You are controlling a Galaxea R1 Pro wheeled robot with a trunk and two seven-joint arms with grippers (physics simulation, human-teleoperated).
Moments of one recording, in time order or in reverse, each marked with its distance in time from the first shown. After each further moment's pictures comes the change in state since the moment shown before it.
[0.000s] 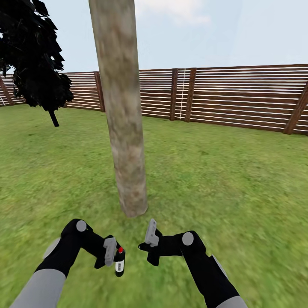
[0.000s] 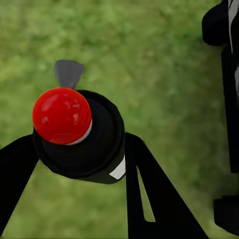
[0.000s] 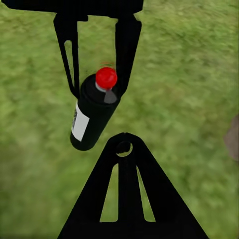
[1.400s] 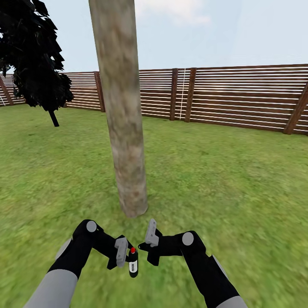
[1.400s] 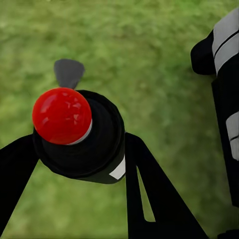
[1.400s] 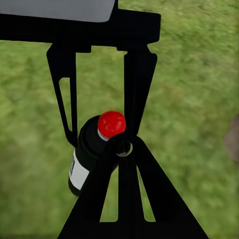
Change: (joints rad) left arm 0.003 -0.087 0.000 0.001 0.018 -0.007 0.000; right arm 0.000 0.000 0.000 0.000 0.001 -0.001 -0.001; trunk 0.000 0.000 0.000
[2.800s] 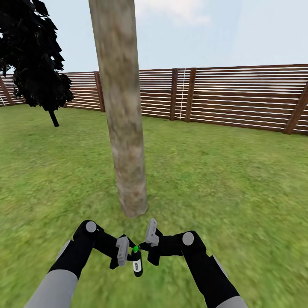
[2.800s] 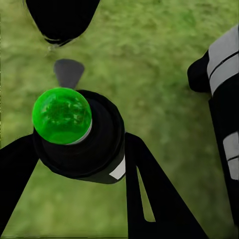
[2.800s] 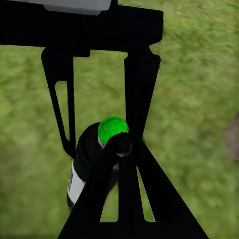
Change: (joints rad) left arm 0.000 0.001 -0.003 0.015 0.077 -0.008 0.000; right arm 0.000 0.000 -0.004 0.000 0.000 0.000 -0.002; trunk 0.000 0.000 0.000
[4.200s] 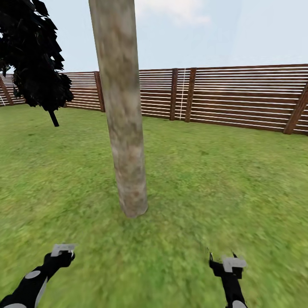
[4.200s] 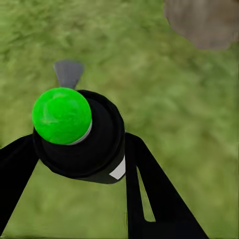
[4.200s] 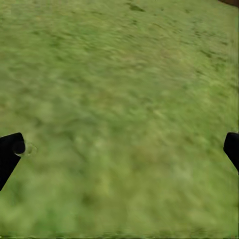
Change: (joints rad) left arm 0.086 0.235 0.484 0.480 0.409 0.000 1.257; right arm 0.054 -0.101 -0.851 0.720 0.007 -0.692 -1.186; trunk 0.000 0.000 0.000
